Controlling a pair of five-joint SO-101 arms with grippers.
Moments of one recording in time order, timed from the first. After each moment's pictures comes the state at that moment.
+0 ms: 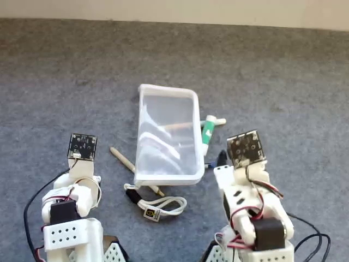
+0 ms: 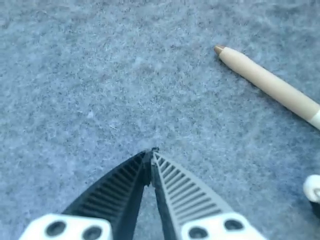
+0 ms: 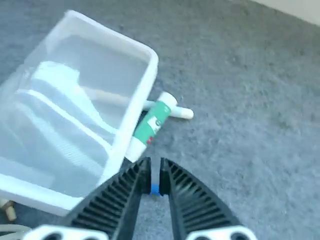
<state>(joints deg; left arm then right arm) -19.4 -85.0 90.0 62.6 -13.1 -11.1 -94.2 67.2 66.9 15.3</state>
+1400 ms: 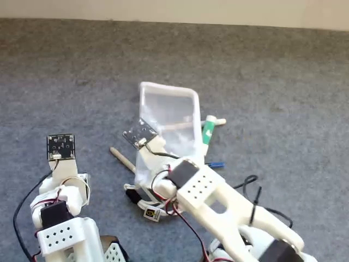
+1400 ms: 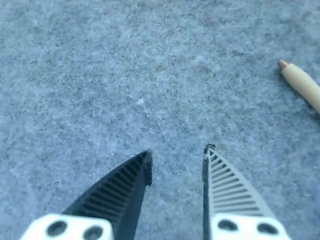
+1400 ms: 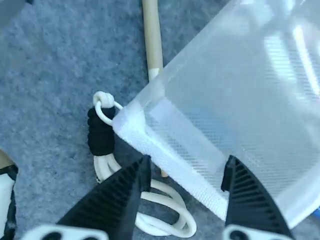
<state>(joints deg) -29.4 -85.0 87.9 62.9 -10.9 -49.8 -26.8 47.1 56.3 -0.6</state>
